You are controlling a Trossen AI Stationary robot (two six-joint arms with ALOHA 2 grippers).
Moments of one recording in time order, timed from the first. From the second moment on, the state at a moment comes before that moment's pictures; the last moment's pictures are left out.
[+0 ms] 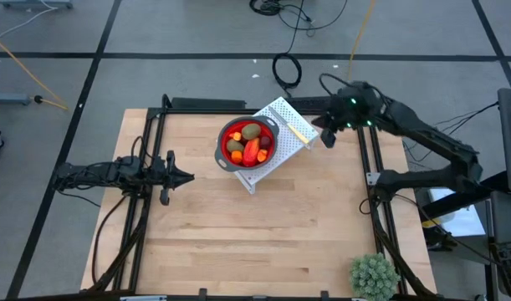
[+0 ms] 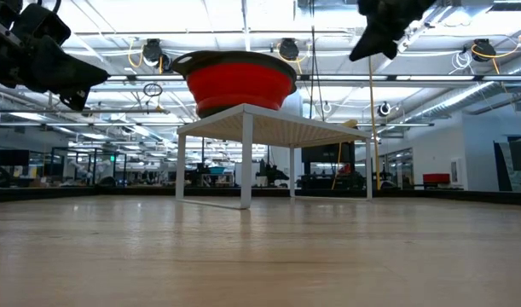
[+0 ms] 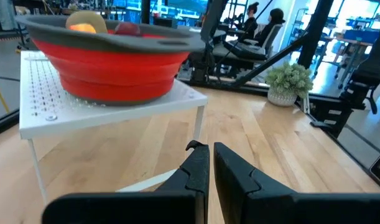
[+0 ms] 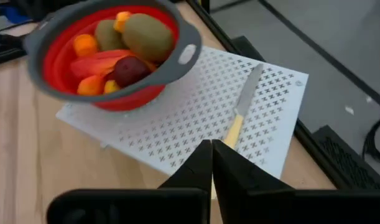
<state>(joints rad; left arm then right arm) -0.05 0.01 0.10 -0.18 -0.05 -0.13 -0.57 1.10 1.20 -0.75 -0.19 -0.02</state>
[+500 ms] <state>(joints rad) -0.05 0.01 0.10 -0.19 -0.06 -0.11 -0.55 0.67 0.75 -0.58 -0.20 -0.07</state>
